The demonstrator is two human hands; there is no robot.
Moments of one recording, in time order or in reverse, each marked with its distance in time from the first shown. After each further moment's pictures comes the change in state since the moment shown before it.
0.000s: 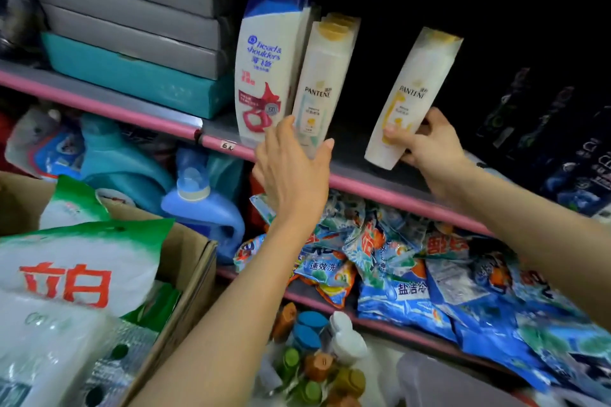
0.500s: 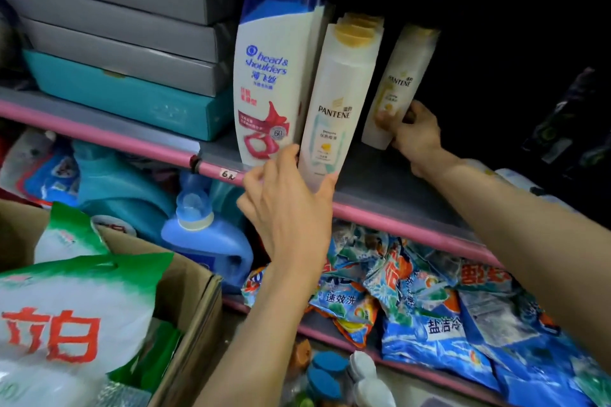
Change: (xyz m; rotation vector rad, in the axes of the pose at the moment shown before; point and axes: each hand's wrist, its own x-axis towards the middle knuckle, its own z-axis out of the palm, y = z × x) left_hand 0.018 -0.027 0.013 0.203 0.049 0.011; right_hand 0.120 0.048 0.053 -0.091 0.112 -0.050
